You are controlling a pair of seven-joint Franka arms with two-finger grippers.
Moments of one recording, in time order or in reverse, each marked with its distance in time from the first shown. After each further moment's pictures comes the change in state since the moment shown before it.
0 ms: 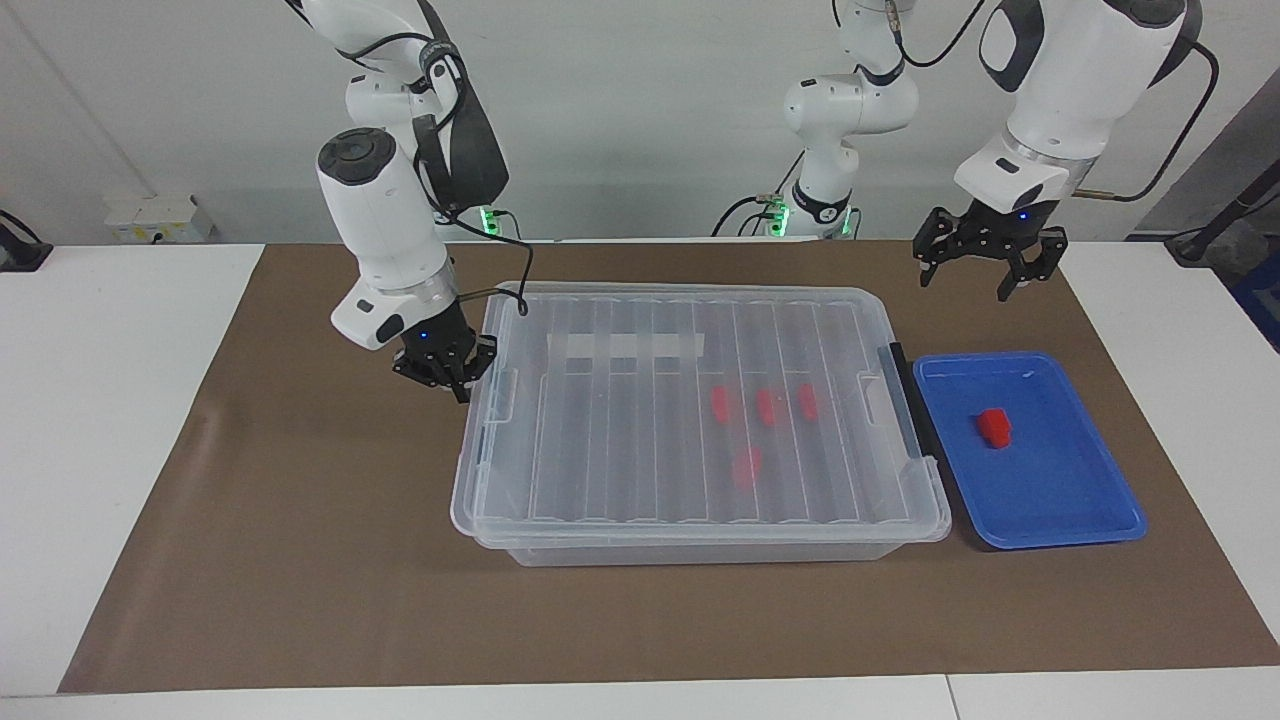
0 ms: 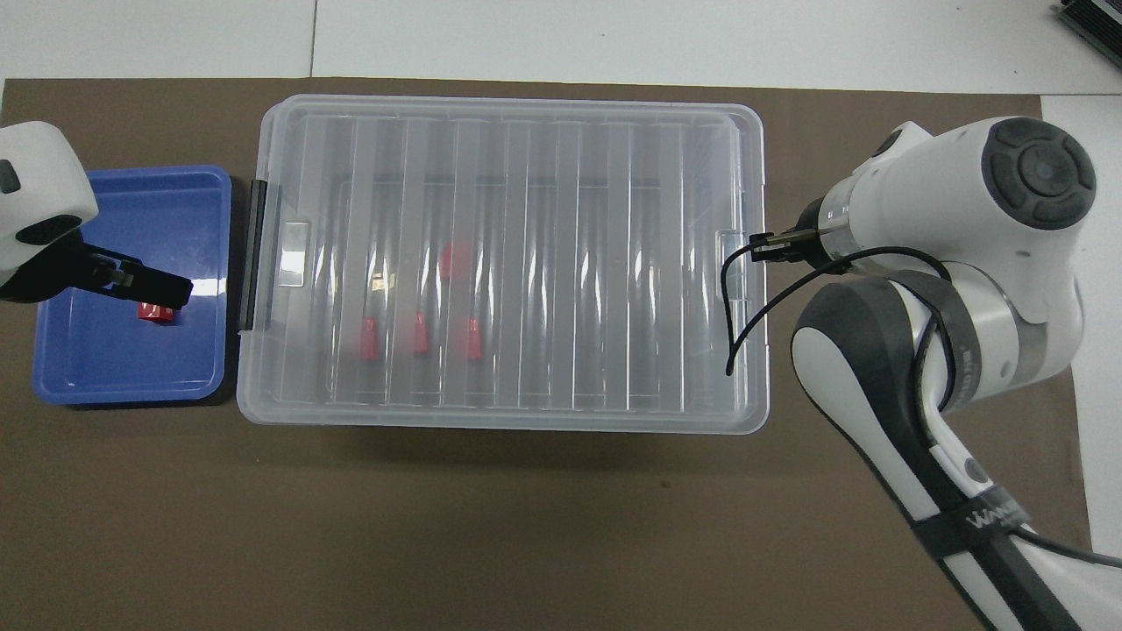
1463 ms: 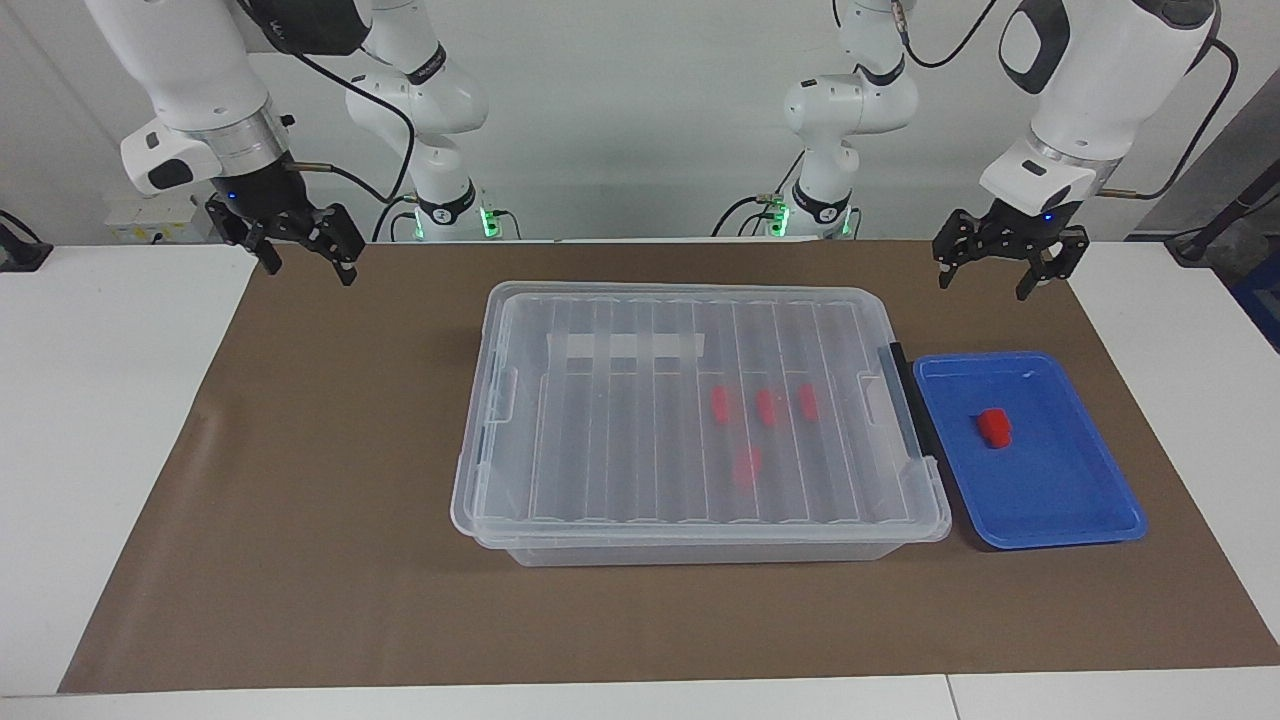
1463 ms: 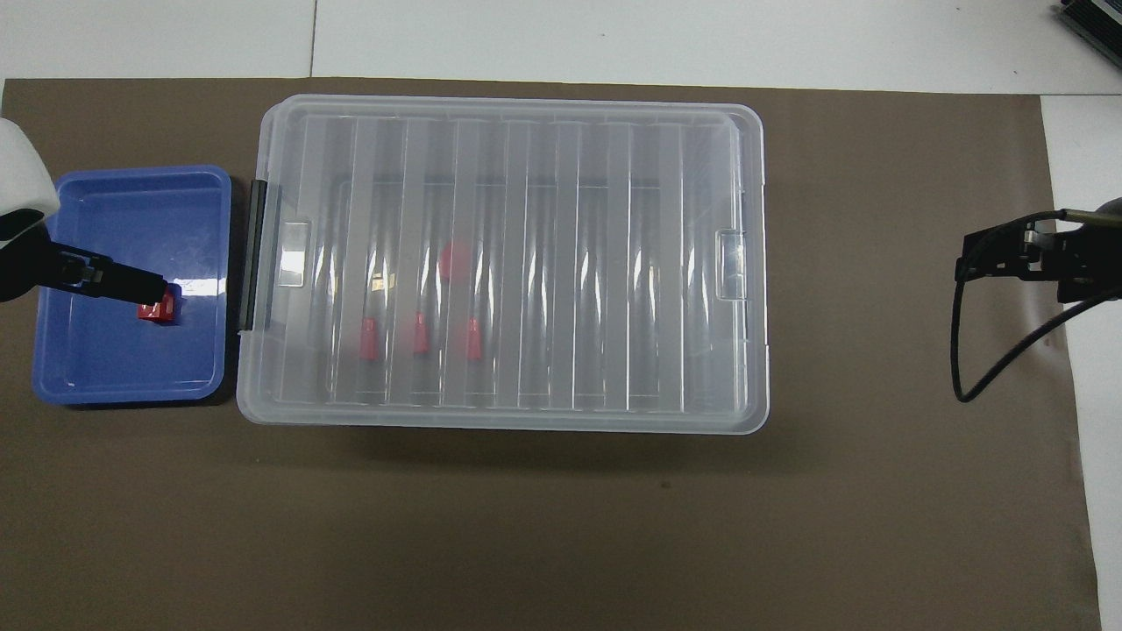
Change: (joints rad) left arm 0.015 0.000 0.028 -0.002 0.000 0.000 0.000; right arm -0.003 -0.164 -0.215 0.207 -0.009 -0.486 0.104
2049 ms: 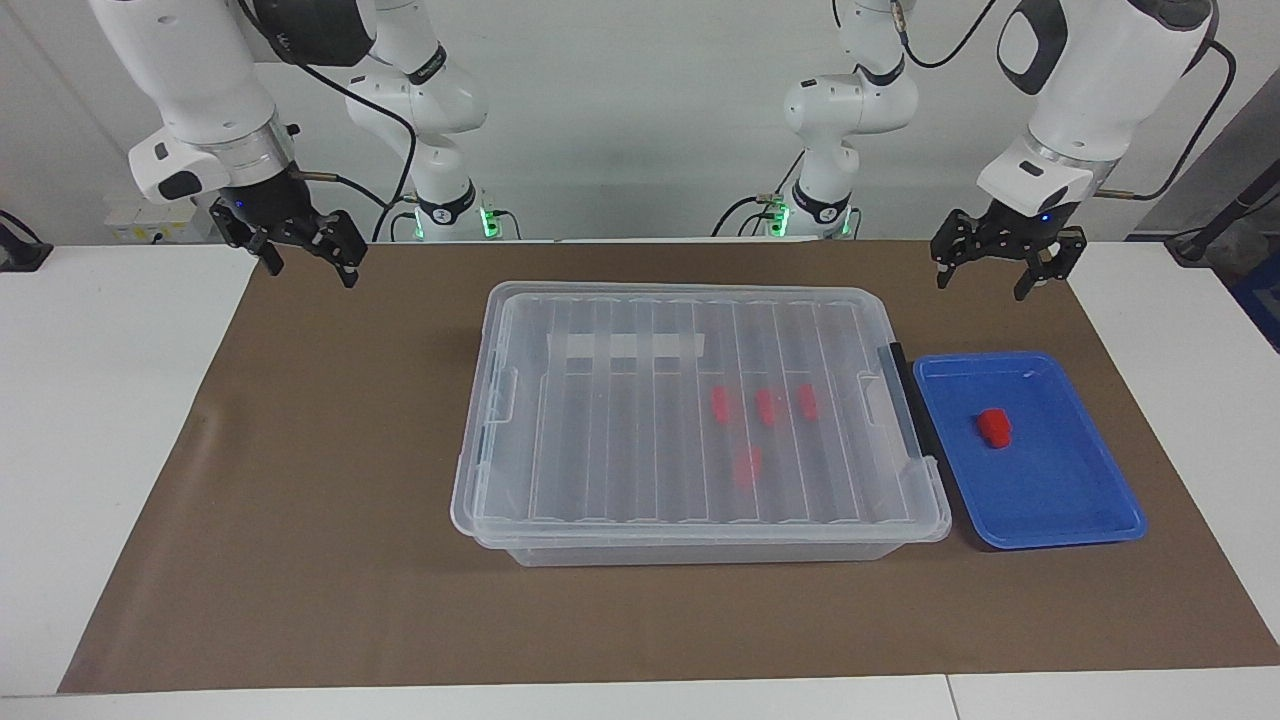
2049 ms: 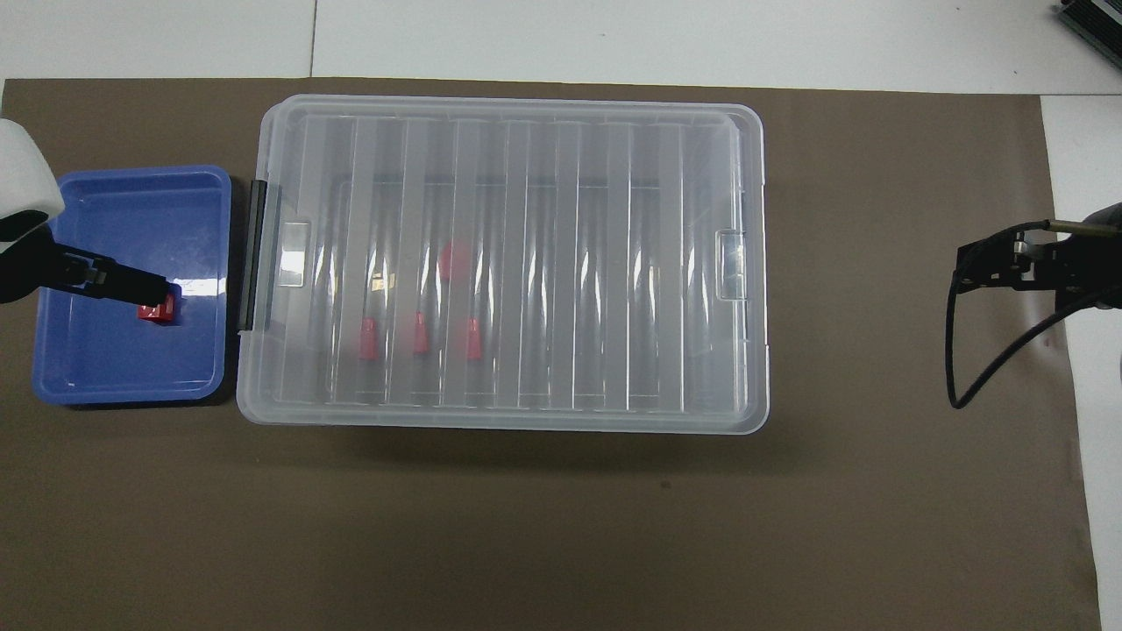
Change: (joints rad) left arm 0.000 0.000 -0.003 -0.001 0.000 -0.003 0.000; right arm 0.023 0.002 -0.023 -0.020 -0.026 -0.007 -0.003
